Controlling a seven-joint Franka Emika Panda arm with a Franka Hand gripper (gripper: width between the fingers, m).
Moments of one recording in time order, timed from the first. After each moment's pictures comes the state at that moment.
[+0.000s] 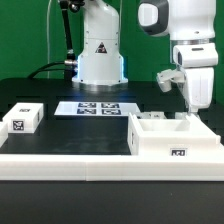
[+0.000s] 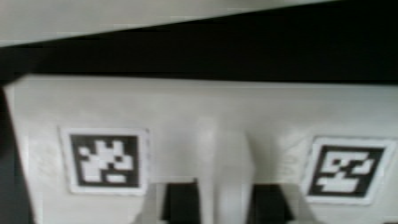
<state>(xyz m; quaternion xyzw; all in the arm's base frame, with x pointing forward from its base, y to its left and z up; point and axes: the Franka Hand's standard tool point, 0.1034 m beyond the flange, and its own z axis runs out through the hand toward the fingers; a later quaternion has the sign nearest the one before) 0.421 0.177 0.016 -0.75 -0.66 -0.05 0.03</state>
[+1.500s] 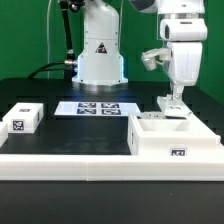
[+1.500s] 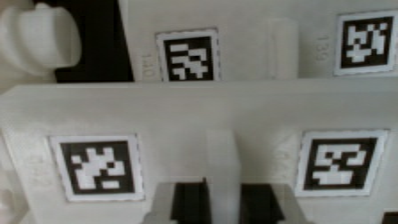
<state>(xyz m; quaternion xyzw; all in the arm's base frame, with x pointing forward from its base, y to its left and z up) 0.441 0.133 0.061 -0.74 -0.67 -0.03 0.00</state>
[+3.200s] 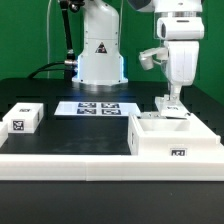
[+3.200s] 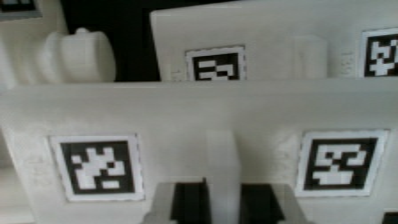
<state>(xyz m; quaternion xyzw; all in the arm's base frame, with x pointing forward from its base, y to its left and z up) 0.453 0.124 0.062 -0.74 -0.67 -0.03 0.00</state>
